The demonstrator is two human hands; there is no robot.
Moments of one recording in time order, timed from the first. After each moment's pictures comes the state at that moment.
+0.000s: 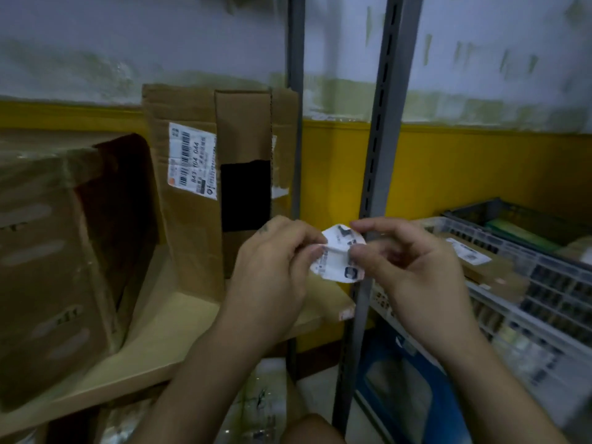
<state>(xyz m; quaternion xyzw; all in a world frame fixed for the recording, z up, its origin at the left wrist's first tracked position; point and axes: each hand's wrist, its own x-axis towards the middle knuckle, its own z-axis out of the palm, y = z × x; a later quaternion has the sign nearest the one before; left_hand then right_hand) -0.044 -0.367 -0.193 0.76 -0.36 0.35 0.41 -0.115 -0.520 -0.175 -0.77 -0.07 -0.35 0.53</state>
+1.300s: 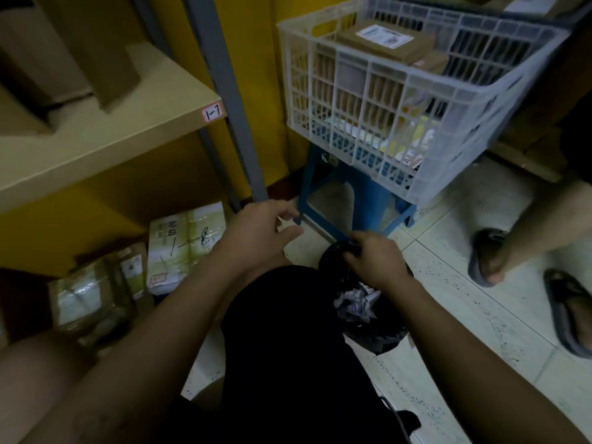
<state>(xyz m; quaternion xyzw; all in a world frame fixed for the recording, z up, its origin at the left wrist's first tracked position) -0.097 -0.467 -0.397 0.87 -0.40 -0.09 0.26 -0.216 -0.665 -0.500 -0.96 0.22 -0.02 0.18</state>
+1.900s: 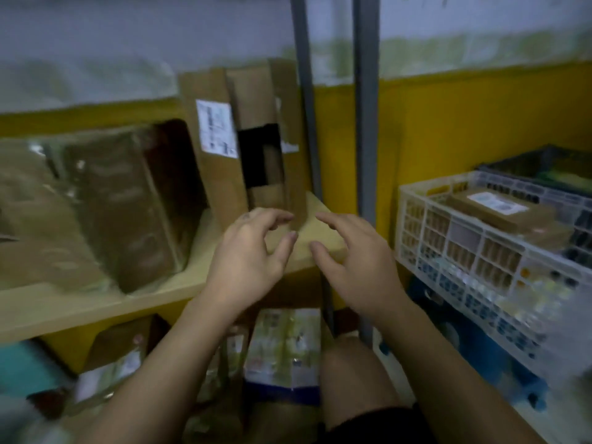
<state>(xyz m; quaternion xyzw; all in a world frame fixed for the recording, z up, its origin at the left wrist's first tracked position) -0.096 -0.329 -0.223 0.86 -0.26 0.31 0.30 -0.127 -0.500 -0.251 -0.85 -0.13 -0.37 0.34</state>
